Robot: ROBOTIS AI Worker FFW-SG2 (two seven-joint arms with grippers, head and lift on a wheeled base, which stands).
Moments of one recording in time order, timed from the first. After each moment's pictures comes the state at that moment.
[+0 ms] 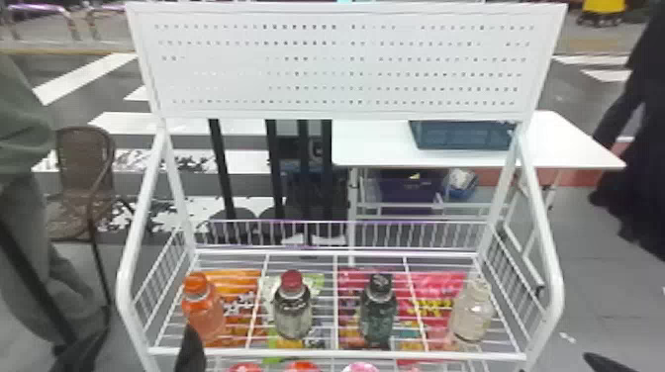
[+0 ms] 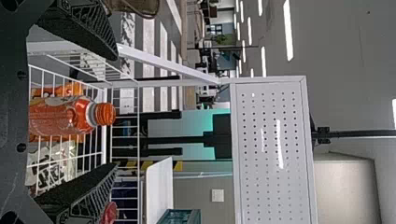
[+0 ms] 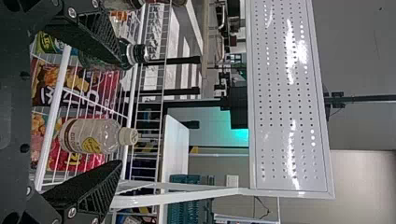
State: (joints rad) left arm 0.78 0.12 -0.04 -2.37 0.00 0.03 0.20; right arm 0.87 -0.13 -0.17 -2.37 -0.20 0.01 0.29
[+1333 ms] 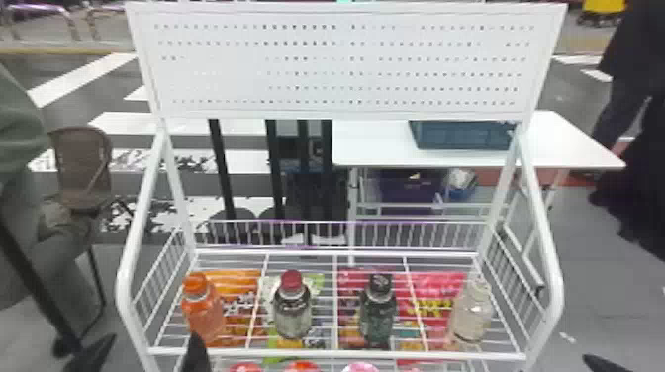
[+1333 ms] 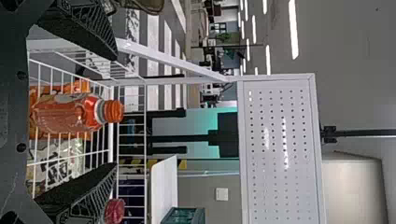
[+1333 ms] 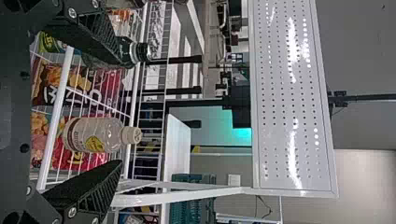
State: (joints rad) left arm 0.77 0.12 -0.05 -2.33 0.01 0.03 0.20; right arm 0.87 -0.13 -0.17 -2.36 -0.20 0.01 0.29
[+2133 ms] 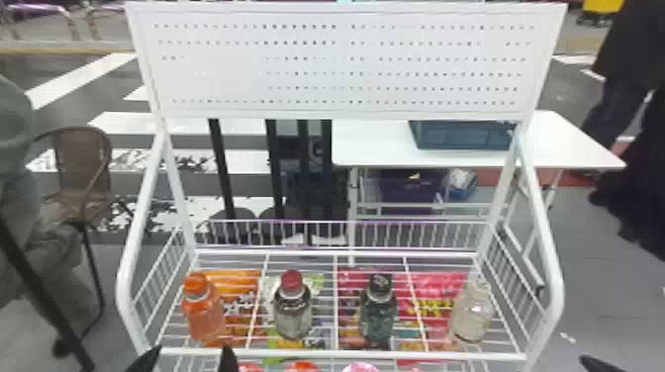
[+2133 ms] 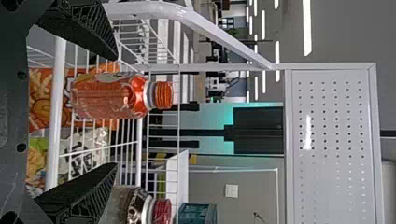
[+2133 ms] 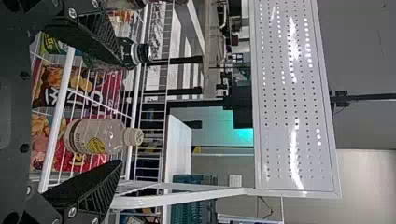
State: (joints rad) left arm 0.52 0.11 -0.10 -1.85 0.04 -0.22 0.21; right arm 0.86 -0.12 -0.16 -2.35 -0.20 0.01 0.29
